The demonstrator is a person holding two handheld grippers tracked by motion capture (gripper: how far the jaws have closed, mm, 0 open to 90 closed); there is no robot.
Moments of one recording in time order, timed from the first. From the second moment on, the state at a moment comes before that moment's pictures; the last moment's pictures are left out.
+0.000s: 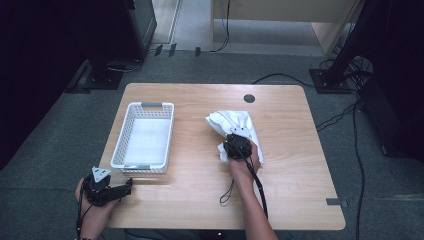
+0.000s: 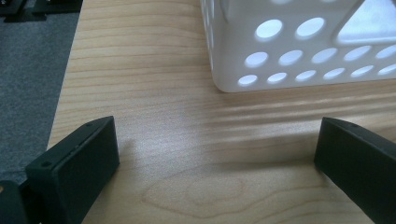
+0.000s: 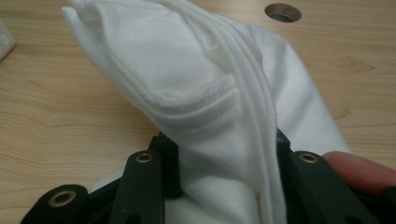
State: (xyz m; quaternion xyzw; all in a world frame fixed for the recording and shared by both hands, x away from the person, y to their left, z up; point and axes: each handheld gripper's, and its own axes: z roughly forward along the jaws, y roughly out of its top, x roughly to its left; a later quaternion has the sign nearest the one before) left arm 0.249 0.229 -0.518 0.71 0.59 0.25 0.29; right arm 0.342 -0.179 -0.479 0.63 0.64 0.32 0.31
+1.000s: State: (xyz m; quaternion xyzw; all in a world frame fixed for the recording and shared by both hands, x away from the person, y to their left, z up) left arm 0.249 0.229 -0.518 0.71 0.59 0.25 0.29; right arm 0.329 -0.125 -0.422 0.54 0.68 0.39 0.29
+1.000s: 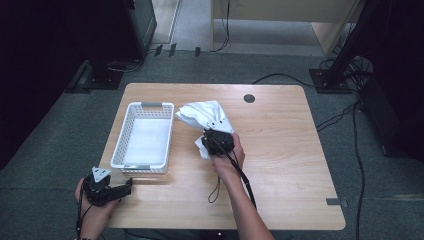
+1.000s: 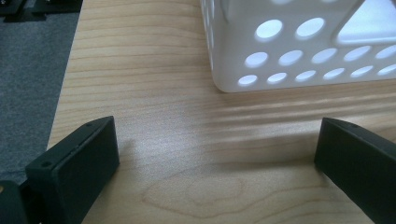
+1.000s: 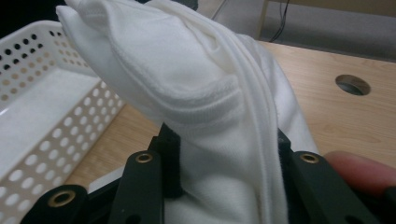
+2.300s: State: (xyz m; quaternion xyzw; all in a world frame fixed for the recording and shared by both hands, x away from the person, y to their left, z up) left arm 0.249 0.230 -0.518 0.71 0.59 0.25 0.29; right arm 0.332 -0.013 -0.384 0.52 0.70 0.42 0.24
